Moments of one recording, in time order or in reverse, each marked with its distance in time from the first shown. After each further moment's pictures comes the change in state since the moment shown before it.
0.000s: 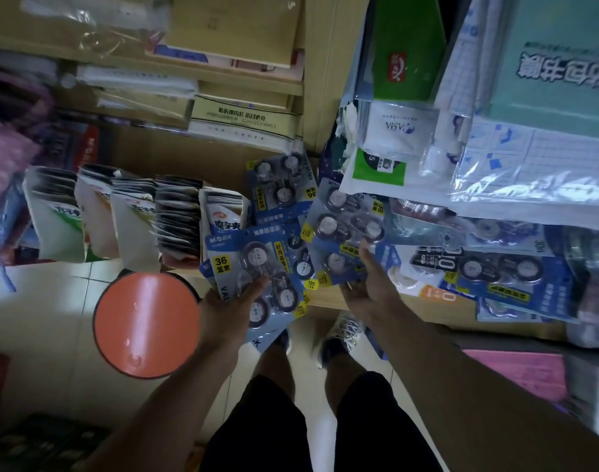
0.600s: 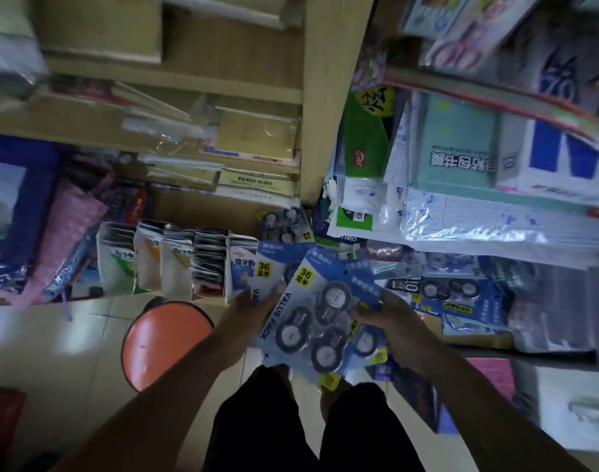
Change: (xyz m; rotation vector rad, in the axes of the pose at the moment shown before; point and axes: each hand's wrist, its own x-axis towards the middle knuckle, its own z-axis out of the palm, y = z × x) left_hand -0.059 0.090 -0.042 0.060 -0.587 0.015; right_hand -0.172 -0.058 -0.009 -0.761 -0.340 -0.275
